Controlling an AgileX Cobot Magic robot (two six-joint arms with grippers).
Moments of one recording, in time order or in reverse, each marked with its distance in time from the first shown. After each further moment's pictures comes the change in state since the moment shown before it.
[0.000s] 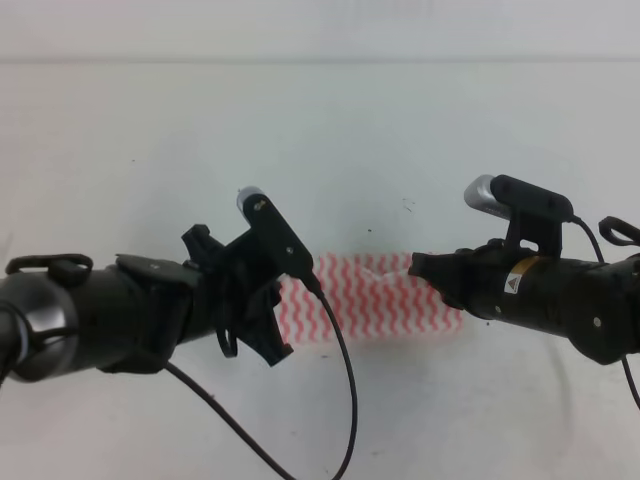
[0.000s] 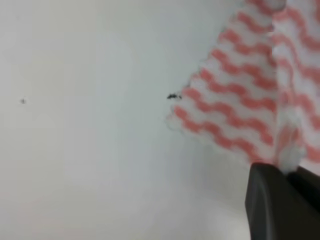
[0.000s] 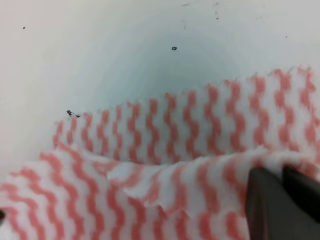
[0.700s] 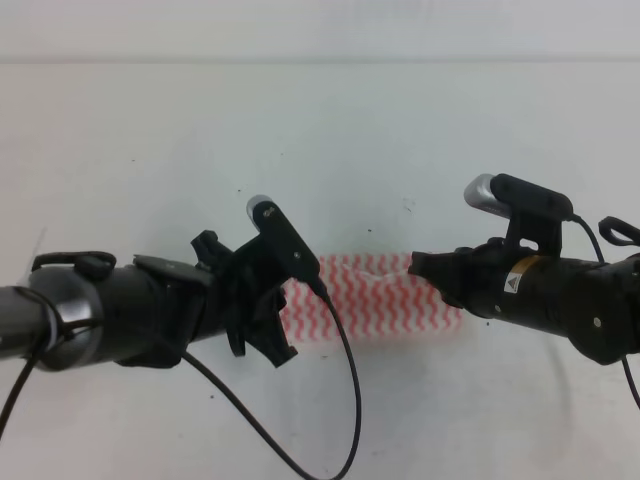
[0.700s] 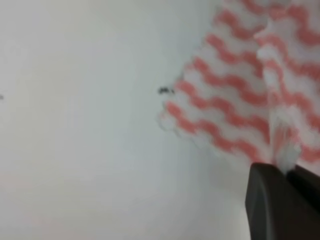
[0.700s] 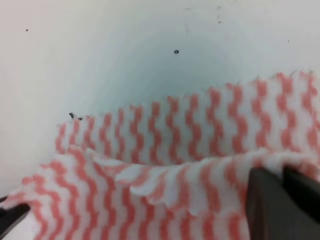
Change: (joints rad) left arm 0.000 0.053 -0.027 0.001 -0.006 0.009; right arm 0.002 0.007 0.000 -0.002 -0.002 0.002
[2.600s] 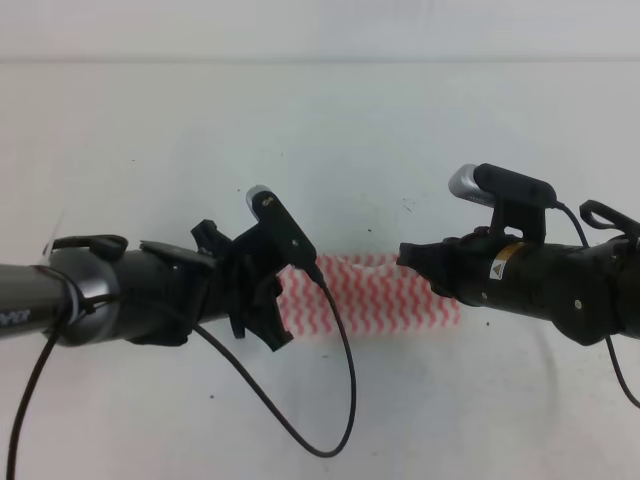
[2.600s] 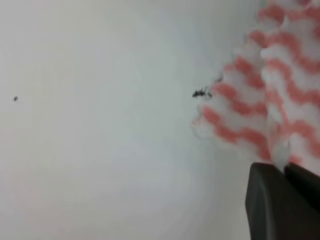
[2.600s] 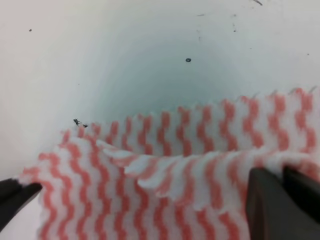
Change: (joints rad) left arm 0.039 0.074 -0.078 -0.003 0.006 0.029; right arm 0.000 0.047 -0.070 -0.024 0.034 0.000
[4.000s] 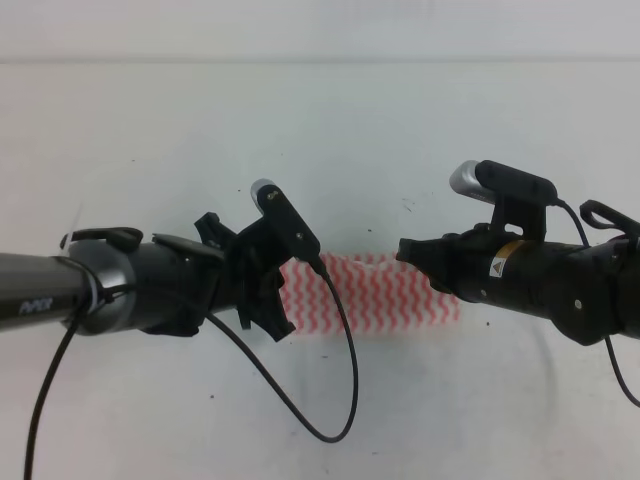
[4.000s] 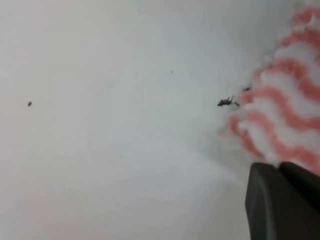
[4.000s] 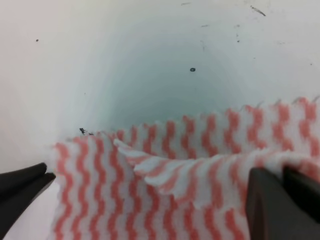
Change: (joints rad) left arm 0.000 0.046 -0.047 0.005 -0.027 0.016; right arm 0.000 -0.002 0.000 0.002 -0.024 0.002
